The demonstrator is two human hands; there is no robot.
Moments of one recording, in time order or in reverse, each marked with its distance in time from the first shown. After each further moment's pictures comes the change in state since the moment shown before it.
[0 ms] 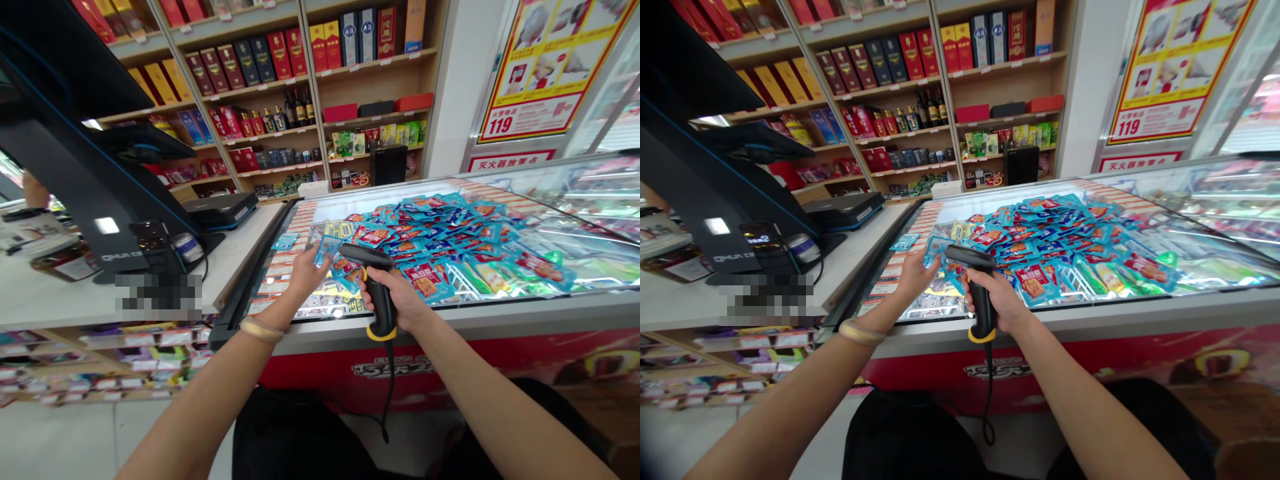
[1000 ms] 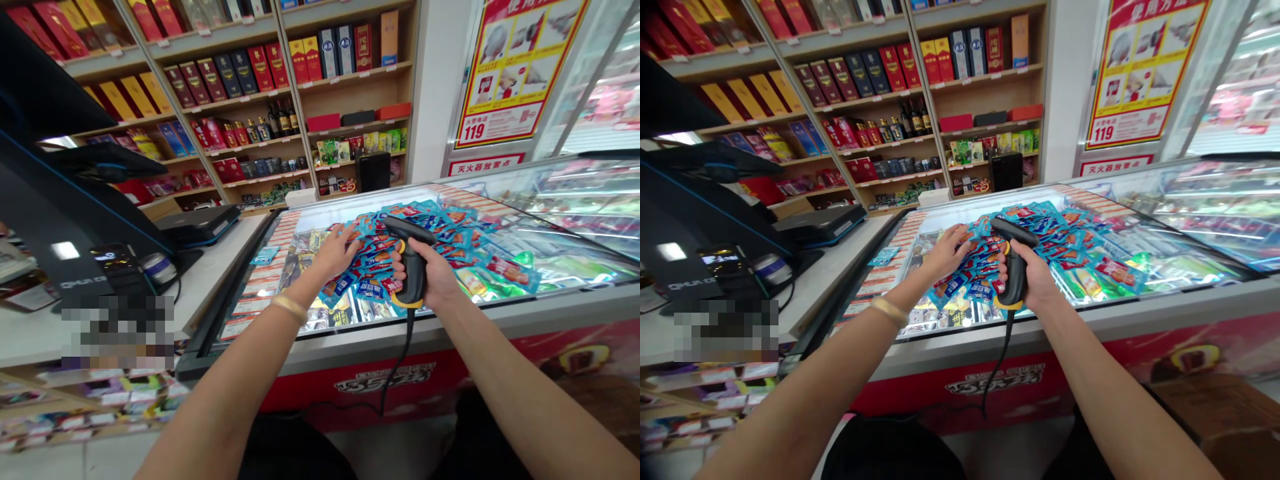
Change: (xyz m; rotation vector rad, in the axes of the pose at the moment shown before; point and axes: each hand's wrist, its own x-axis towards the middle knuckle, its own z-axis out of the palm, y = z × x) left_hand 0.068 0.060 0.060 0.109 -0.306 0.158; right_hand -0.008 -0.079 -0.055 0.153 0.189 -0.134
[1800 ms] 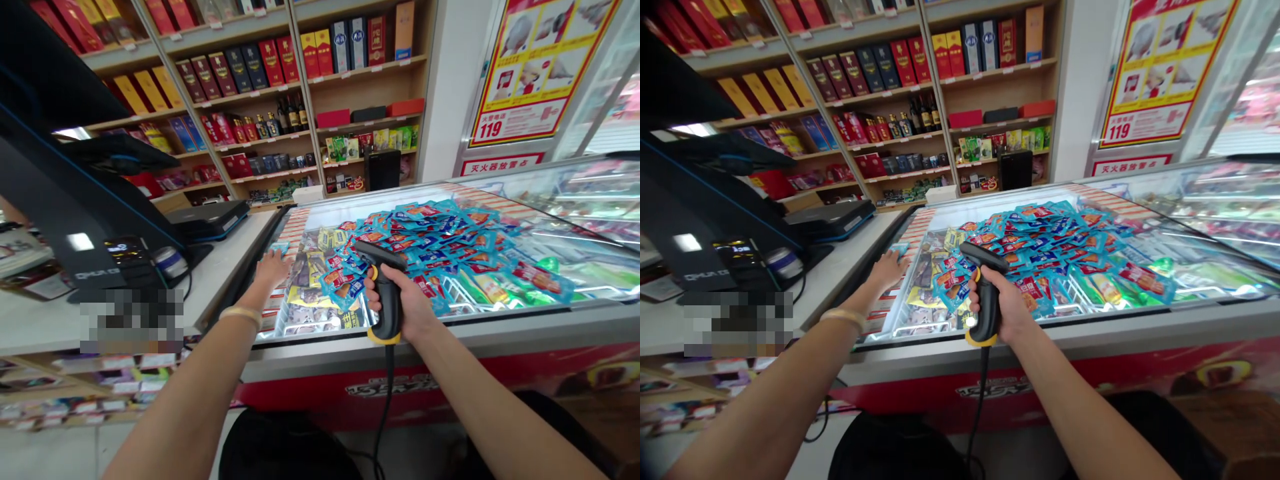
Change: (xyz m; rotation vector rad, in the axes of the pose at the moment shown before) left_hand -0.065 -0.130 -0.060 0.511 -0.142 -0.604; right_hand -0.004 0.067 0.033 0.094 -0.119 0.140
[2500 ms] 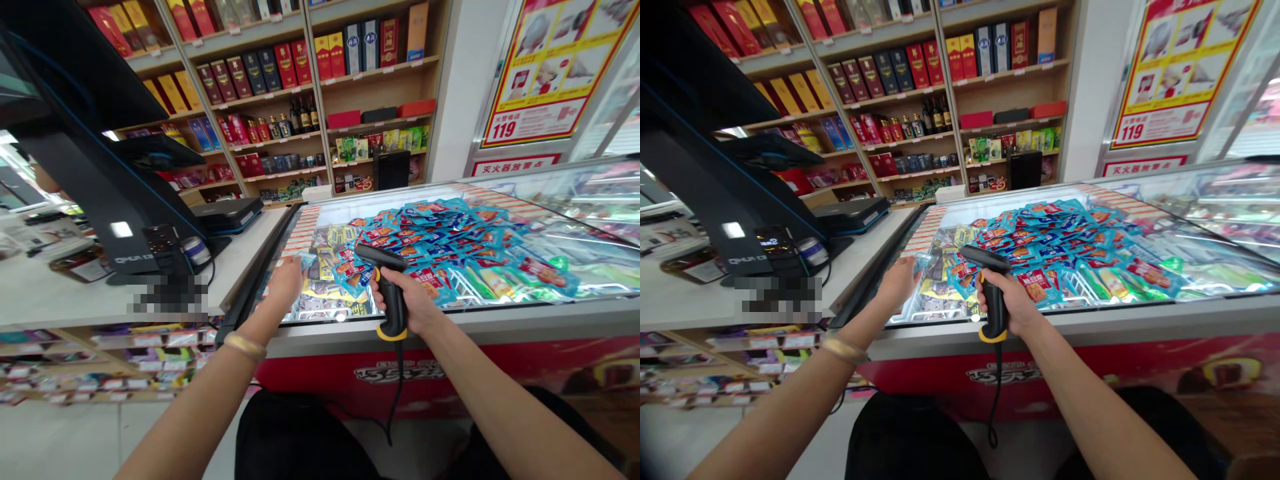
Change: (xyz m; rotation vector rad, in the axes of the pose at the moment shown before) left_hand -0.076 0.019 -0.021 0.105 0.012 0.131; right_hand -0.007 0.011 -0.003 -0.182 -0.048 -0.004
